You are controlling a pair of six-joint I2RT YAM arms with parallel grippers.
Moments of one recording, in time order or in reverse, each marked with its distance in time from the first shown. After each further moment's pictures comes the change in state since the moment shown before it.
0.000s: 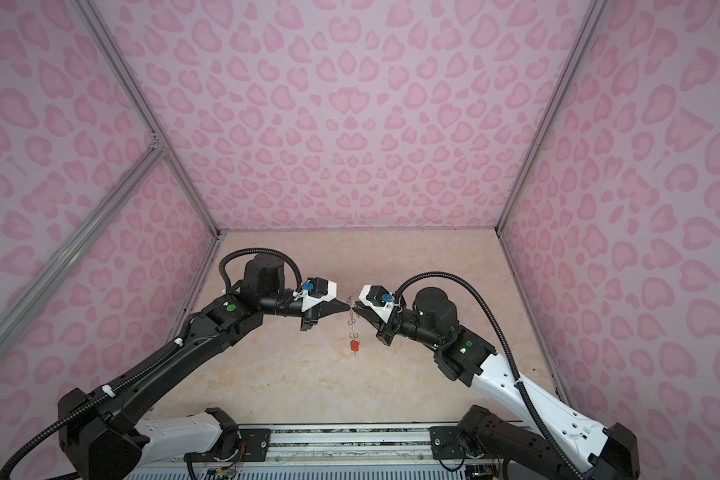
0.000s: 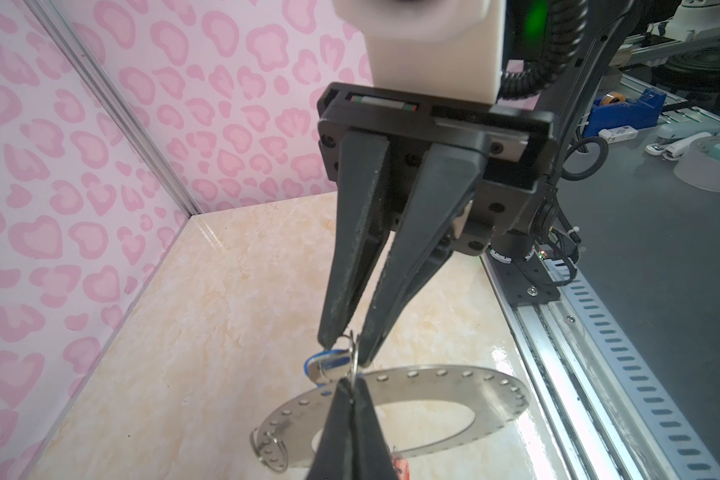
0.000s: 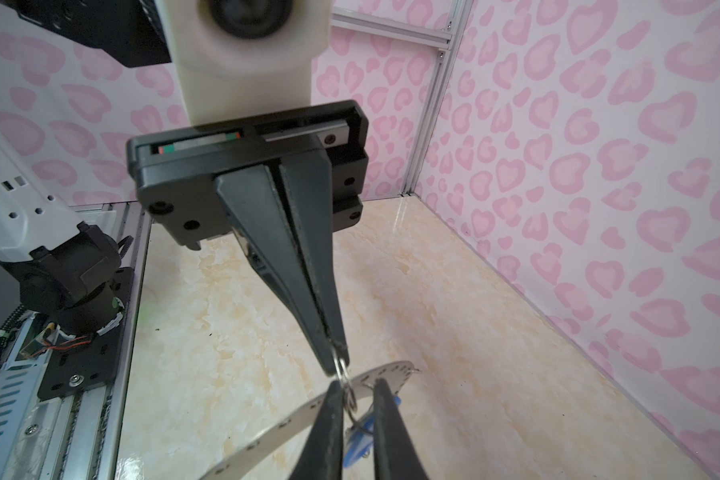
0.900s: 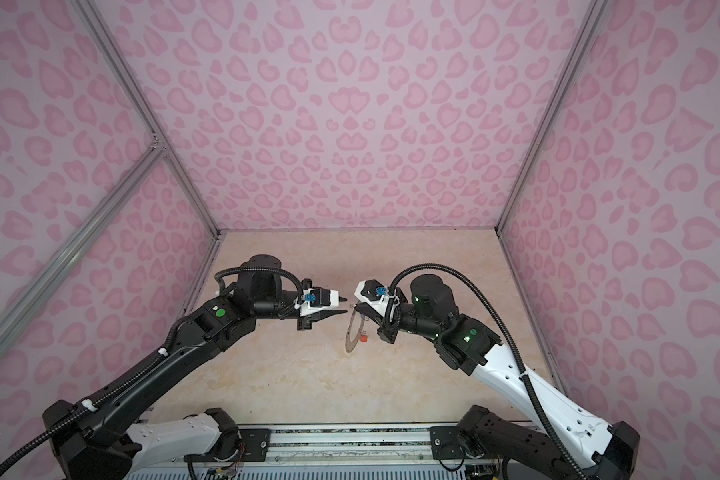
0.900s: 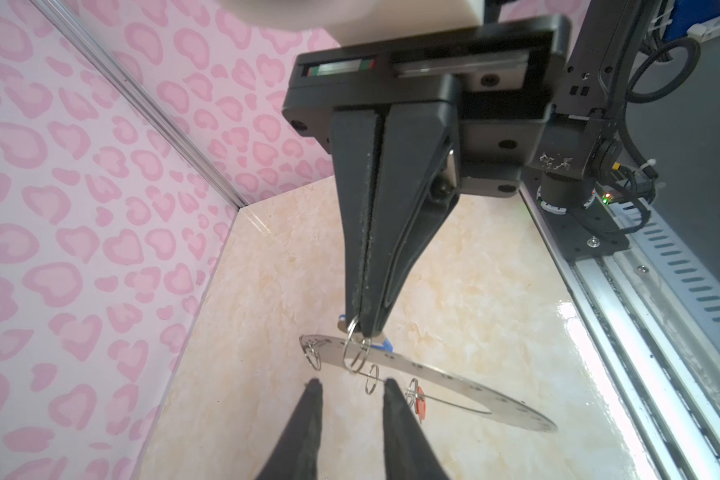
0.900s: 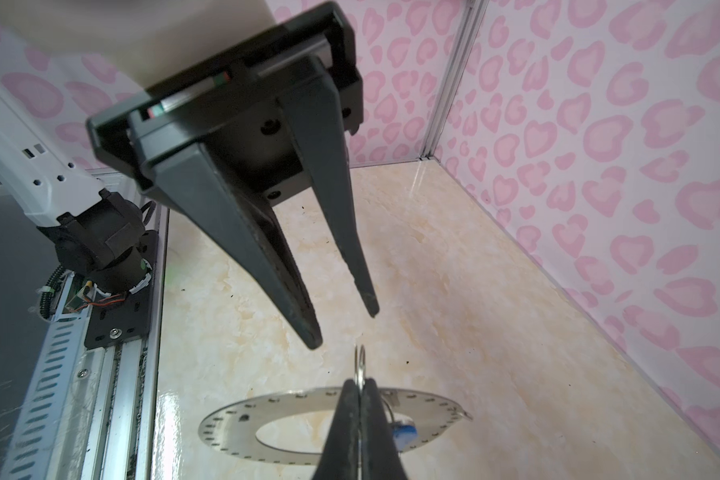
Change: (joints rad) left arm -0.072 -0.060 0.053 -0.122 -0.225 0.197; right arm -0.013 0.052 0.176 -0.294 -0.032 -0.056
